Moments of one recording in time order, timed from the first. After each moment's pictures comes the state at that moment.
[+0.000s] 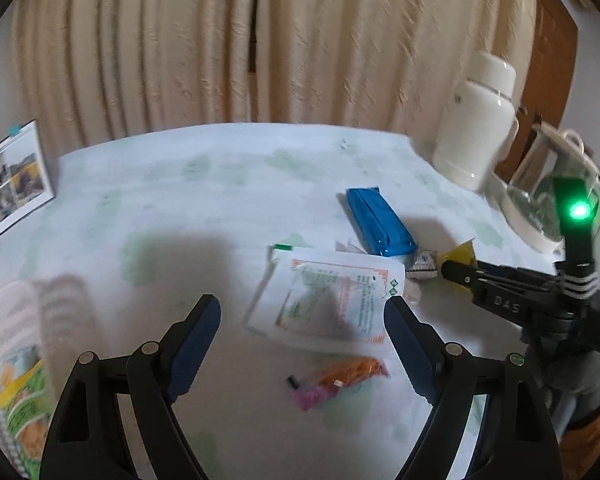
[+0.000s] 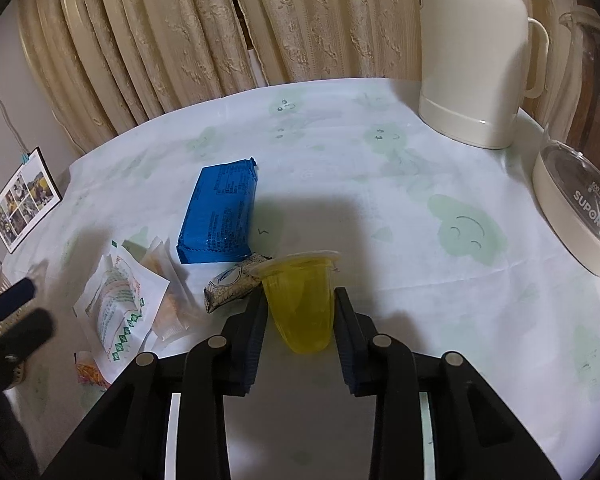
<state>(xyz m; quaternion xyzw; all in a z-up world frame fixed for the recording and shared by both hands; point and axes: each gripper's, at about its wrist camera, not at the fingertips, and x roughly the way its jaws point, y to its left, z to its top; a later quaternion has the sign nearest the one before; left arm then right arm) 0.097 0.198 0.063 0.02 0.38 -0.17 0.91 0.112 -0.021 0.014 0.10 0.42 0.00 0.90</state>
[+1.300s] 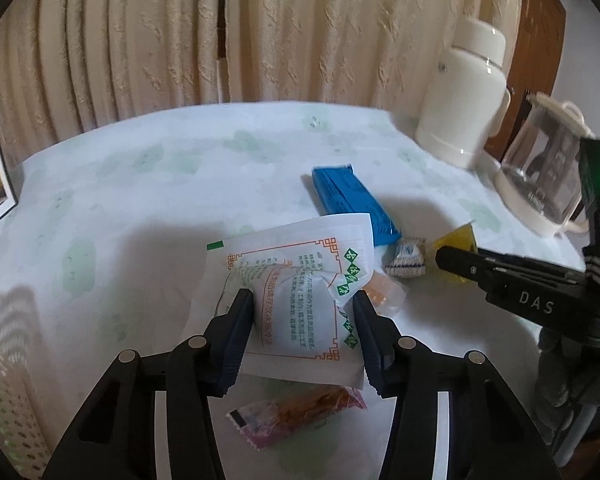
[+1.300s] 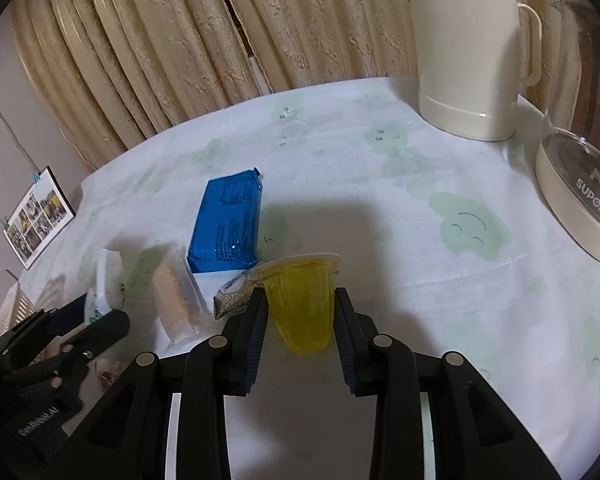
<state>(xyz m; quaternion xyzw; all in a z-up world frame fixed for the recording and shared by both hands) 0.109 0.173 0.047 0.02 0.39 -0.20 0.90 0.111 -0.031 0.021 0.13 0.41 0.02 0.90</state>
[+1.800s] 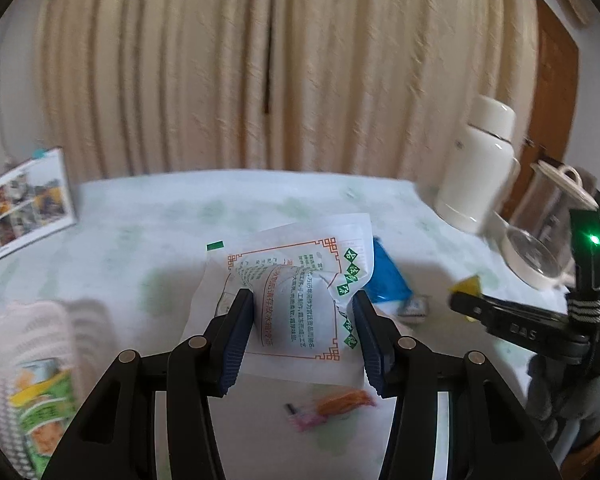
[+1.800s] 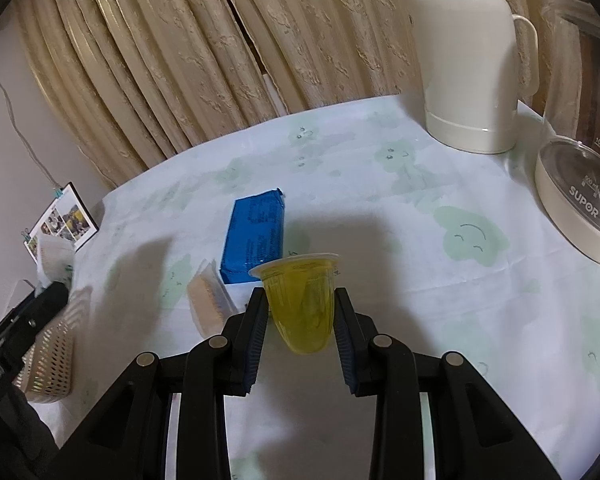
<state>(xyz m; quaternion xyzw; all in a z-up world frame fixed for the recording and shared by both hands) 0.069 0.221 0.102 -0.01 0.30 -0.12 0.95 0.096 -0.031 0.039 0.16 0.38 0.04 0.91</state>
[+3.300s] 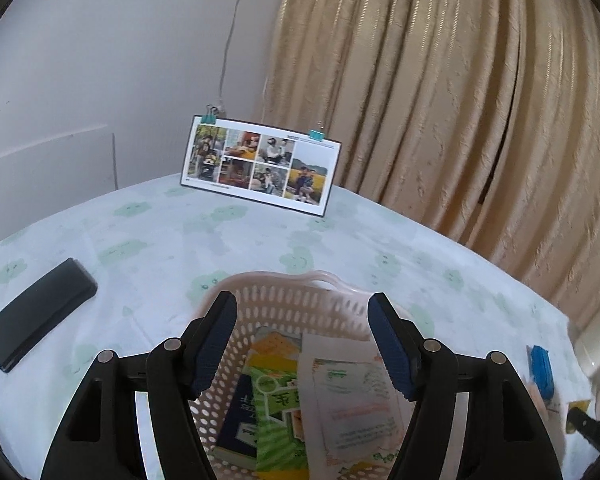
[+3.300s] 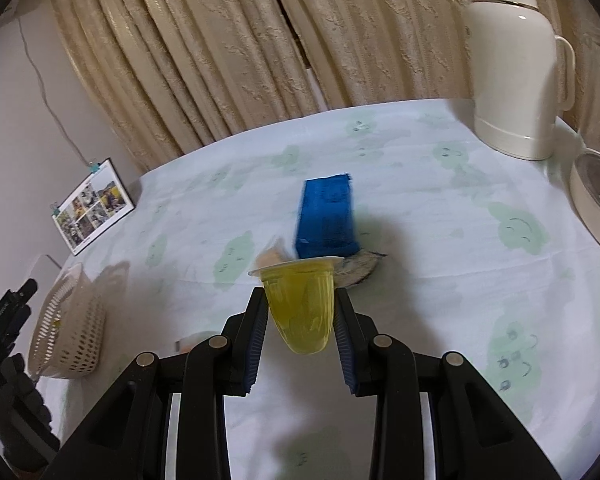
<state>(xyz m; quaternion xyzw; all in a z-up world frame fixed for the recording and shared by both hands) 0.010 0.416 0.095 -0.16 0.24 0.19 0.94 0.075 0.012 0.047 0.14 0.37 0.10 0.91</state>
